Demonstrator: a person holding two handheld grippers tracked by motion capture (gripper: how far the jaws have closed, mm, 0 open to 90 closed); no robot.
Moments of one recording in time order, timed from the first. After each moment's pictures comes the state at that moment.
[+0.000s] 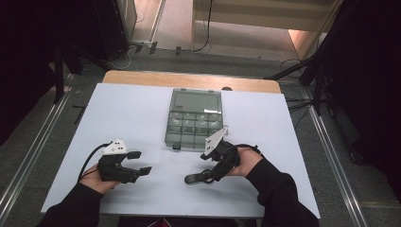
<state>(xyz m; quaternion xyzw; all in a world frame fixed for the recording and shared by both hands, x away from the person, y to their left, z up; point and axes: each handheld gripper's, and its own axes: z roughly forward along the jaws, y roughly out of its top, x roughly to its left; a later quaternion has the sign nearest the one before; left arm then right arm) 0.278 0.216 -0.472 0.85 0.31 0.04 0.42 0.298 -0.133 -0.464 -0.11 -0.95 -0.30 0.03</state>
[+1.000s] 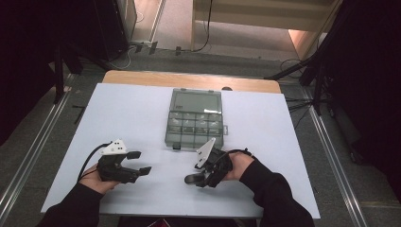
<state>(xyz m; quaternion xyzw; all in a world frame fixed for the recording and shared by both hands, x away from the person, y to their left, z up) 0.278 0.216 -0.472 0.85 0.31 0.04 0.42 0.293 -0.114 -0.492 -0.03 -0.96 -0.26 0.04</state>
